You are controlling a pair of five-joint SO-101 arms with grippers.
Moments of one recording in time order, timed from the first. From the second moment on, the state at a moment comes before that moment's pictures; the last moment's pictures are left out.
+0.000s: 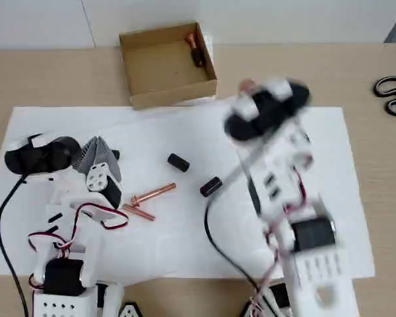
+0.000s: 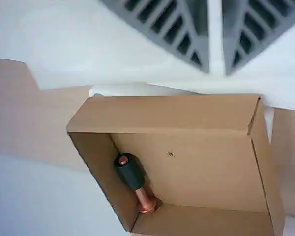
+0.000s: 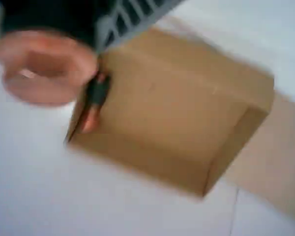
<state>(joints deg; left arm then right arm) -0.4 -82.8 67.9 42.1 21.7 -17.3 -52.7 40.3 30.9 14.1</state>
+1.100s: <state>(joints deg) -0.4 -82.8 65.6 40.1 20.3 -22.8 65.6 -77.2 37.3 24.0</state>
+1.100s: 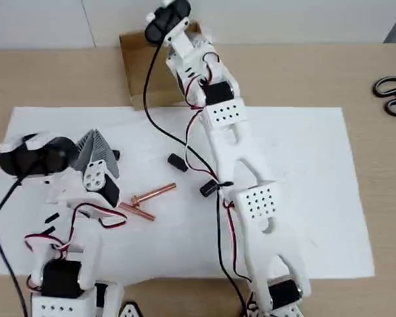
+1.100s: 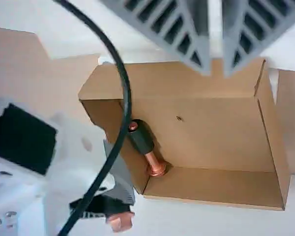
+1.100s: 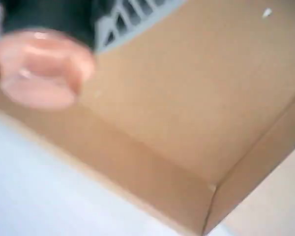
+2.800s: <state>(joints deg) -0.4 -82.8 65.6 40.1 20.3 -24.6 74.8 -93.8 49.7 36.6</state>
